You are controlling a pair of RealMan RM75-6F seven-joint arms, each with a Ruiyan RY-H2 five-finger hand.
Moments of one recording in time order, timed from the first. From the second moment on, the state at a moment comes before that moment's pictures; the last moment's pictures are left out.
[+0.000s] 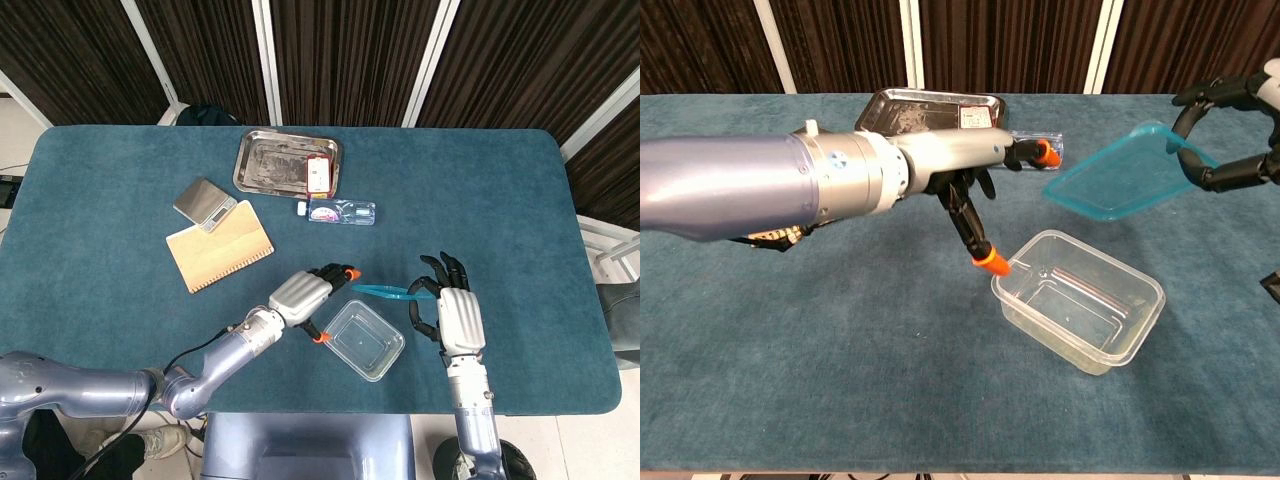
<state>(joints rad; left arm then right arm) -1.09 -1.64 -0.19 -1.56 0.95 0.77 0.20 0.32 -1.62 0.26 -1.82 -1.26 1.42 -0.30</state>
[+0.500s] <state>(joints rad) -1.03 -1.53 -0.23 -1.65 1.03 0.83 0.12 0.34 -1.50 0.35 -1.85 -1.21 1.42 -0.32</state>
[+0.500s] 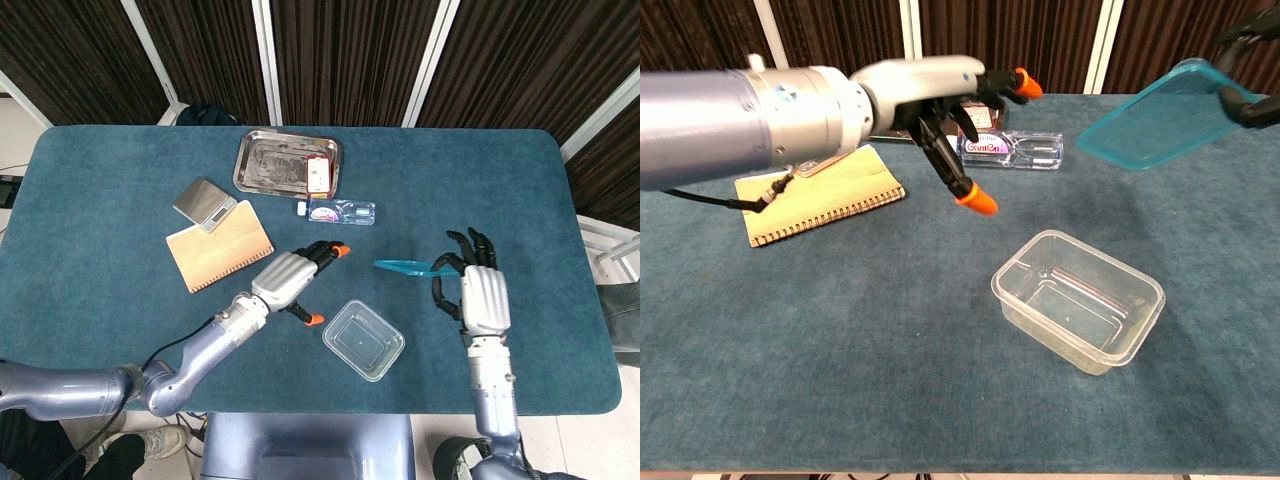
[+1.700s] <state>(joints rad) -0.50 -1.16 0.06 -1.84 1.49 1.28 -0.10 0.29 -1.36 0.28 -1.66 -1.08 1.34 -0.27</state>
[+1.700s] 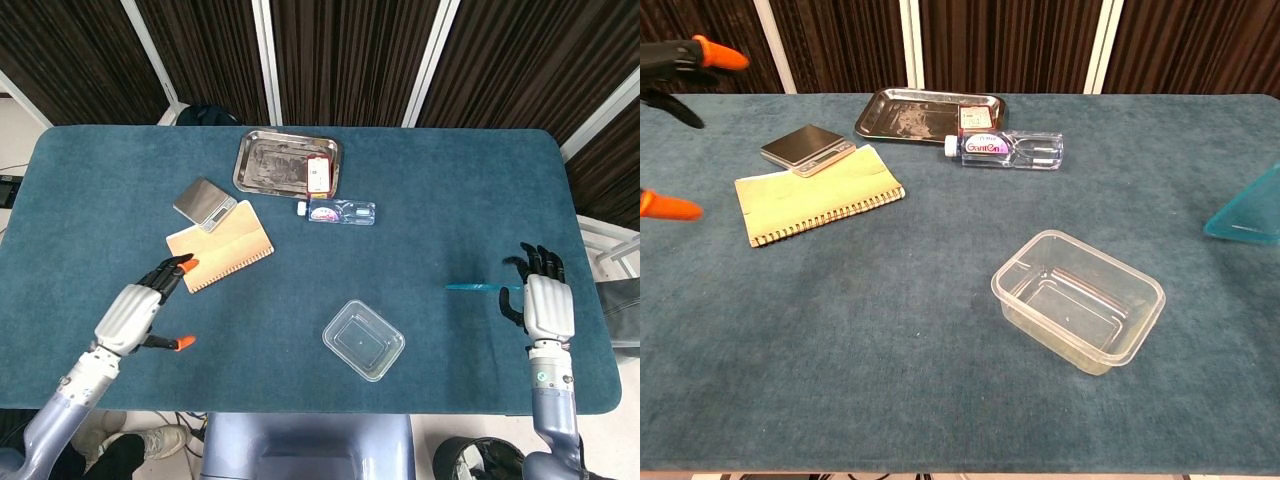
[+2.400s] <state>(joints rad) -0.31 -1.17 0.12 -1.77 1.58 1.43 -0.01 0.20 -1.15 0.20 -1.78 -1.22 1.39 -0.21</state>
